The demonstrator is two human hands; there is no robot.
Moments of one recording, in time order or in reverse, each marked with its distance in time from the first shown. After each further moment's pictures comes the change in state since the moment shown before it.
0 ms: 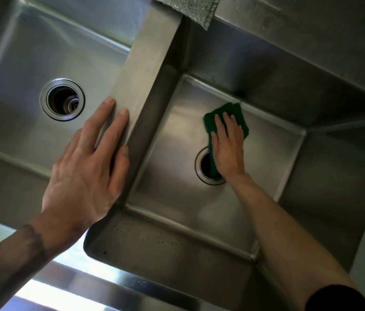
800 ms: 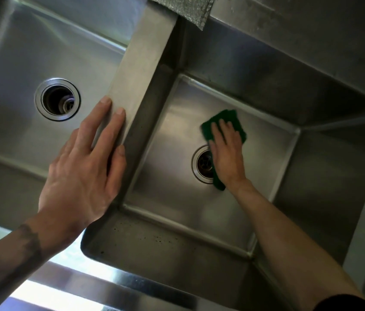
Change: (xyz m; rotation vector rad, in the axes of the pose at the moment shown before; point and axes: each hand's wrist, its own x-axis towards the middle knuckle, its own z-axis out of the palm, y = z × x) left_hand -0.001 -0.002 0.002 0.057 -0.088 -0.002; right_hand -0.020 0.010 -0.012 0.023 -0.053 -0.026
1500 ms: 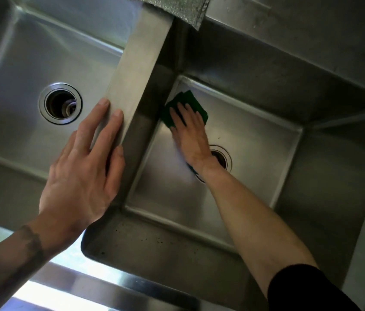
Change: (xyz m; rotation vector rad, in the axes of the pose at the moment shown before) left_hand 0.001 0.005 -0.002 -0.051 0.104 0.000; right_hand 0.052 -0.080 0.035 0.008 -0.003 -0.227
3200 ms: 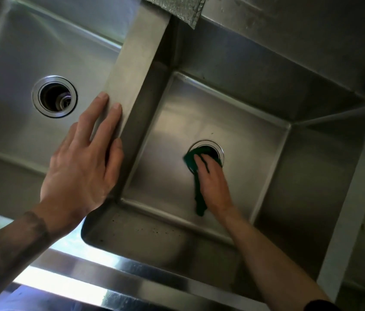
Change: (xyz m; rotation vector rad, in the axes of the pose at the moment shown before) left_hand 0.001 0.001 -0.004 0.013 -0.005 0.024; right_hand -0.151 0.018 -0.029 0.067 -0.153 0.170
